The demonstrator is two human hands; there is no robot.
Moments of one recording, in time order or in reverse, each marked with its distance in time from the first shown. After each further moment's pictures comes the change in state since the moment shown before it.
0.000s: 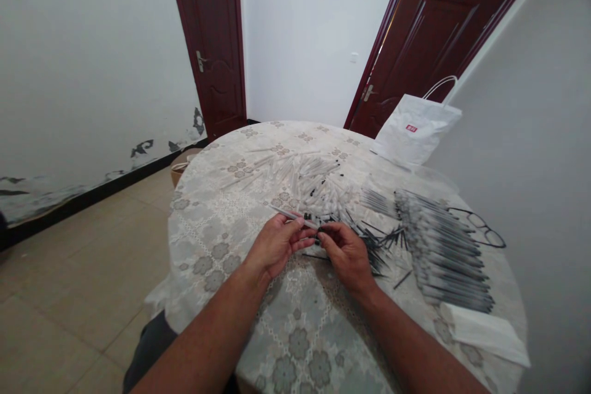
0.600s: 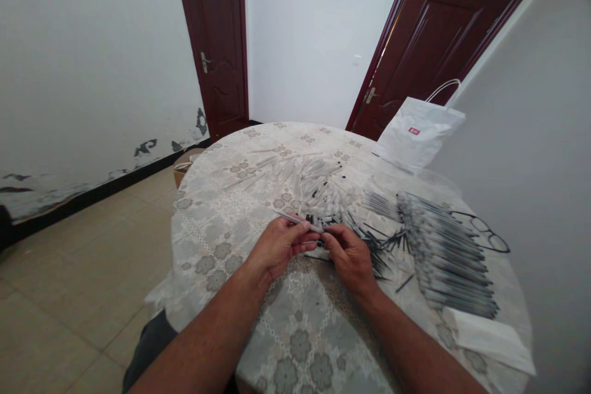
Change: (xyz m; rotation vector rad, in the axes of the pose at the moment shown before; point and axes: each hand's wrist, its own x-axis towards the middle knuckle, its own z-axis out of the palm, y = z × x) left_hand 0.002 -0.003 -0.006 0.051 -0.036 -0.022; right_hand -0.001 -0.003 -0.004 -0.115 -0.009 -0.008
